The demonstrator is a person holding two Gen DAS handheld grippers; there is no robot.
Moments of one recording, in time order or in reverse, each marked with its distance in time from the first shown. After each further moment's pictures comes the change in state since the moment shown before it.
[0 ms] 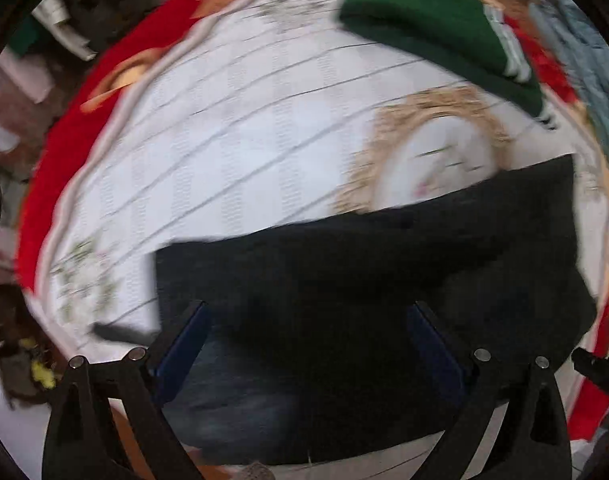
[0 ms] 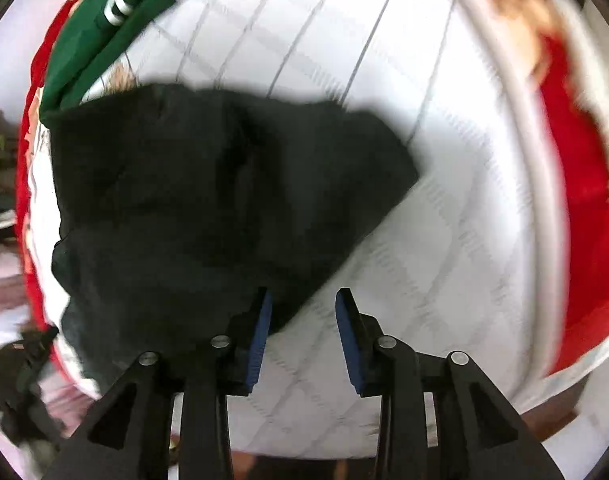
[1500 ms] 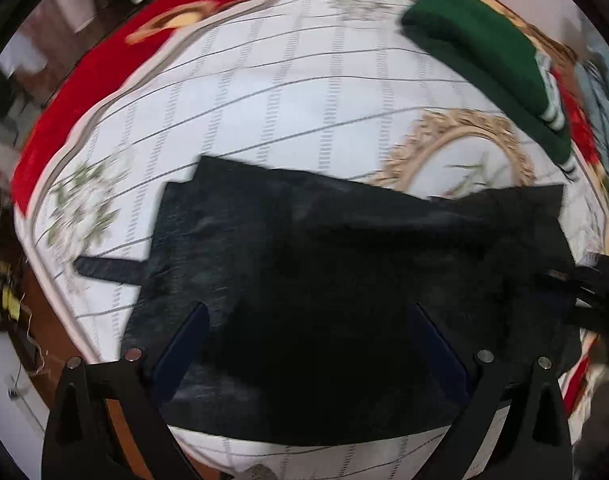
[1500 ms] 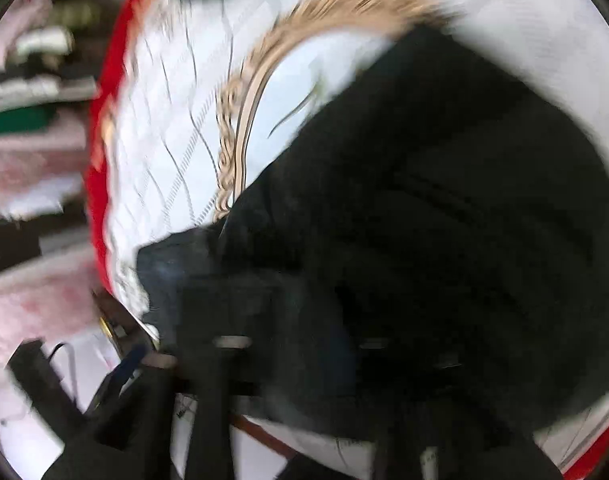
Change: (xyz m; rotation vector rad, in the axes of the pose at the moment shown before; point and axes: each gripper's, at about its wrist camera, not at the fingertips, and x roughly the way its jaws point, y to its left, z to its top) left arm 0.003 0.026 -0.021 -0.245 0.016 -0.016; right arm 0.062 0.223 0.063 -0.362 0.231 0.289
